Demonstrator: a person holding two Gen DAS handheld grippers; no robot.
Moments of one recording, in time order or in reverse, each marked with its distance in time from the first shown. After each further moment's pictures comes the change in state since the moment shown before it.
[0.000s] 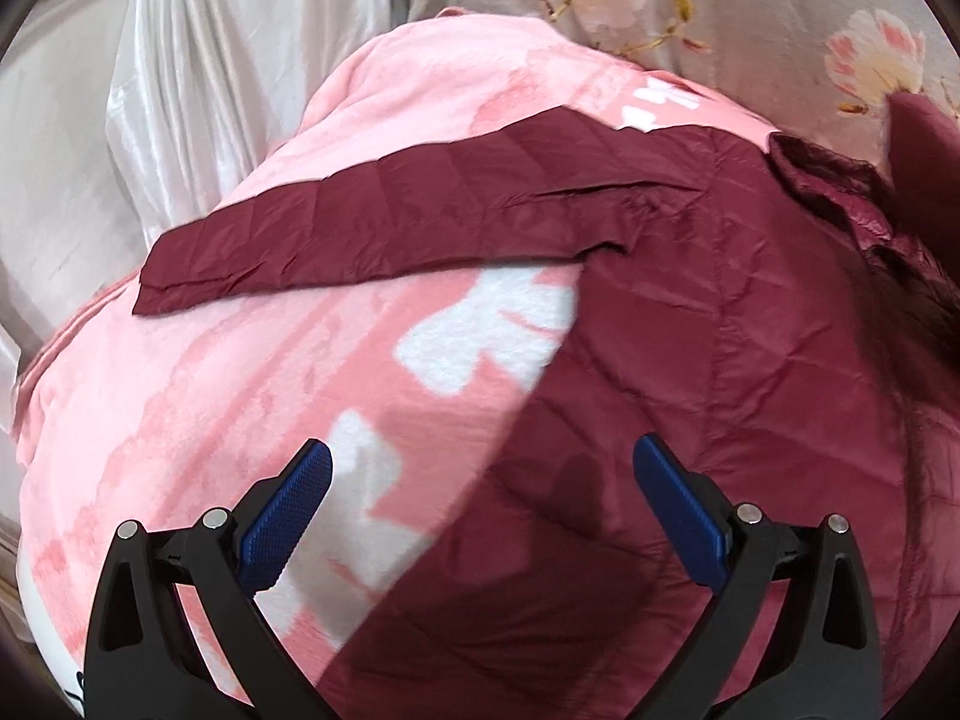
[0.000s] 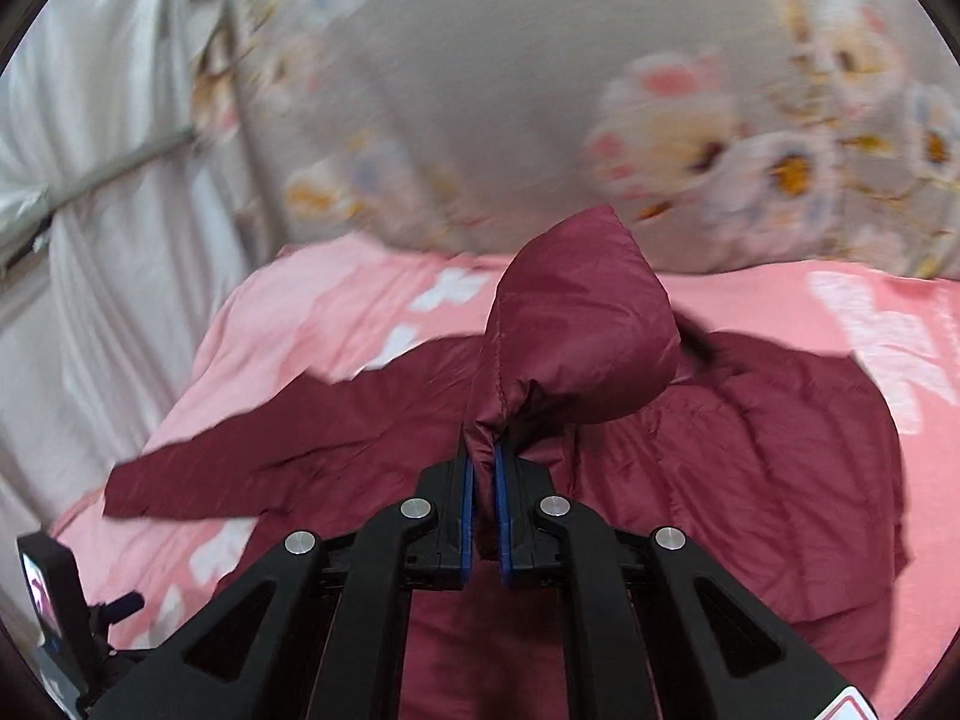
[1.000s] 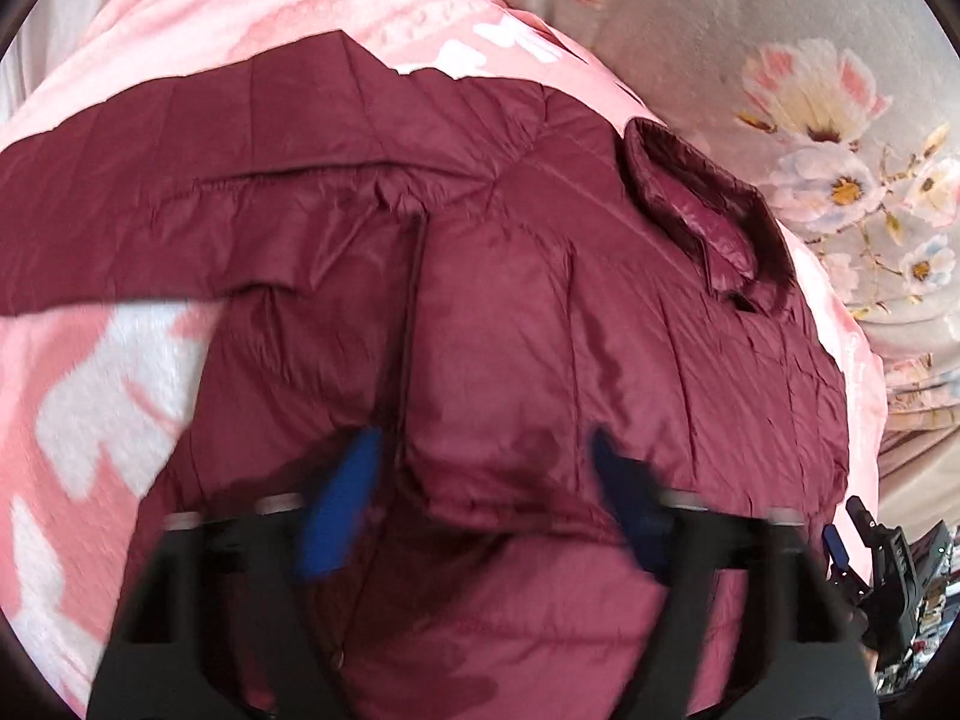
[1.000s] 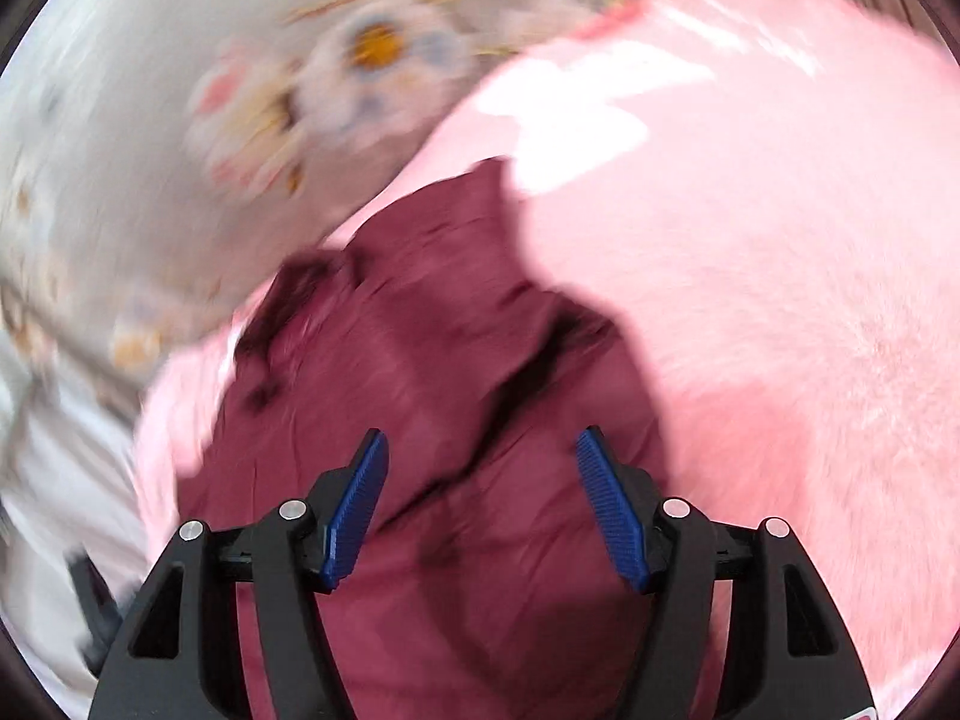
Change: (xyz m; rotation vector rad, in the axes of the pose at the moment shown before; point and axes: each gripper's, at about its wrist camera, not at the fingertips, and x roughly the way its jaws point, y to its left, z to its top) left arm 0.059 -0.099 0.079 -0.096 0.222 -0.487; right arm -0.070 -0.262 -0.113 0.790 0.002 -0.156
